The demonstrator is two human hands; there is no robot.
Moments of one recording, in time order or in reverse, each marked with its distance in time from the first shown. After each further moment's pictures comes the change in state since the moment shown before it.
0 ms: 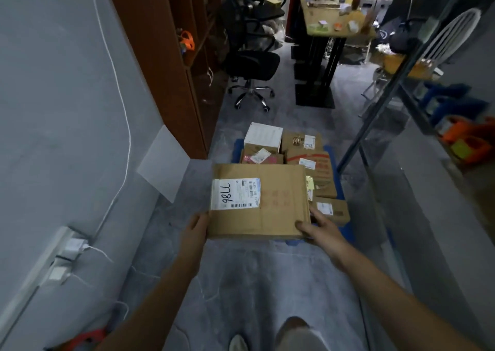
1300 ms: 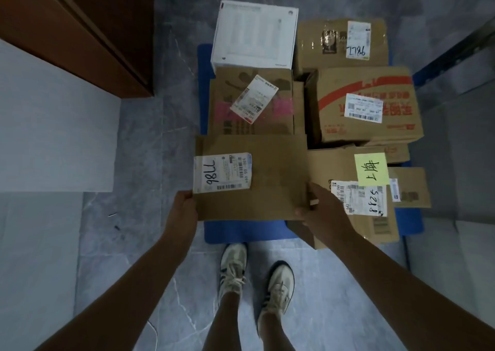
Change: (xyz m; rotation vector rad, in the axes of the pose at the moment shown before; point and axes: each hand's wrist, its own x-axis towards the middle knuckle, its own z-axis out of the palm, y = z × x) left_hand 0.524 -0.173 0.141 0.431 -0.021 -0.430; right_hand 0.534 0.151 0.053 -0.341 0.148 0.244
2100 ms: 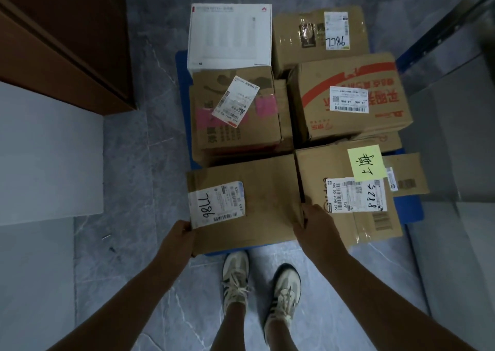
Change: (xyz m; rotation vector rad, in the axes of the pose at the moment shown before) left_hand 0.012 -0.023 0.003 0.280 -0.136 -0.093; right_hand -0.006 0.027 0.019 -0.334 0.044 -0.006
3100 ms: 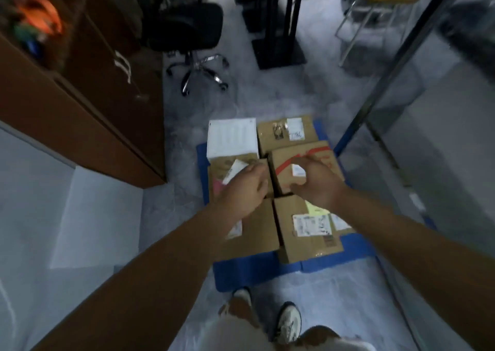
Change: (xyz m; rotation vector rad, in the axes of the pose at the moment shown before) left_hand -0.242 0.227 -0.009 0.536 -0.007 1.043; right_hand -0.128 -0.117 -0.275 -0.021 0.115 -0.374
